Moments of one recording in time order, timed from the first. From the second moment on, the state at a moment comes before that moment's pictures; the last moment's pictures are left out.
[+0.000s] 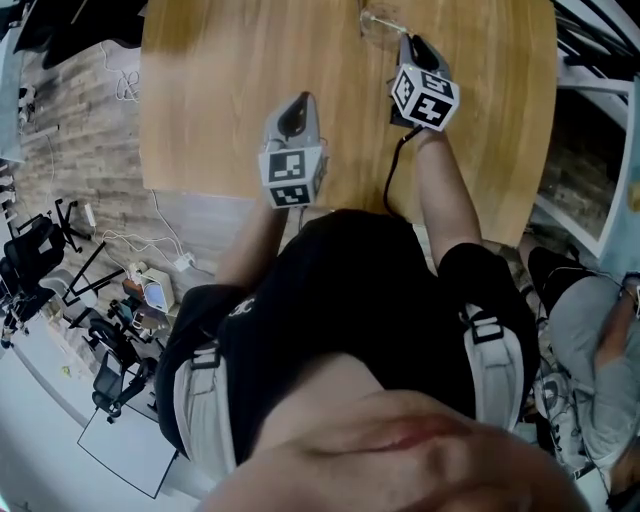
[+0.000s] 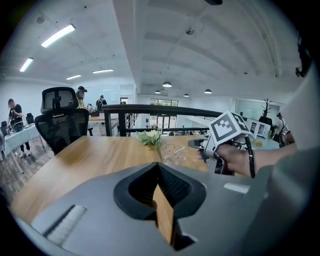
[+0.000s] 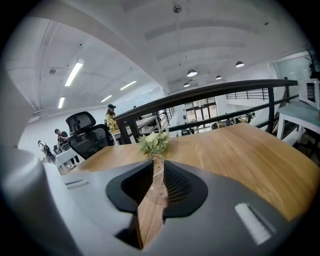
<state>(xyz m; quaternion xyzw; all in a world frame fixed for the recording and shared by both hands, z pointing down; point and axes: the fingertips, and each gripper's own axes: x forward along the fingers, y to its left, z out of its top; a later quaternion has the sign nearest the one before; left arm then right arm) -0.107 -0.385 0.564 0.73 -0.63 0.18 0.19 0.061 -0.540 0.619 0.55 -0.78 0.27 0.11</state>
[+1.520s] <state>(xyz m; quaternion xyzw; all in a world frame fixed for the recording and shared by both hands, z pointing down) -0.125 -0.318 0.498 0.74 -0.65 0.12 0.14 0.042 -0.453 0.506 0.55 -0.81 0.16 0.07</state>
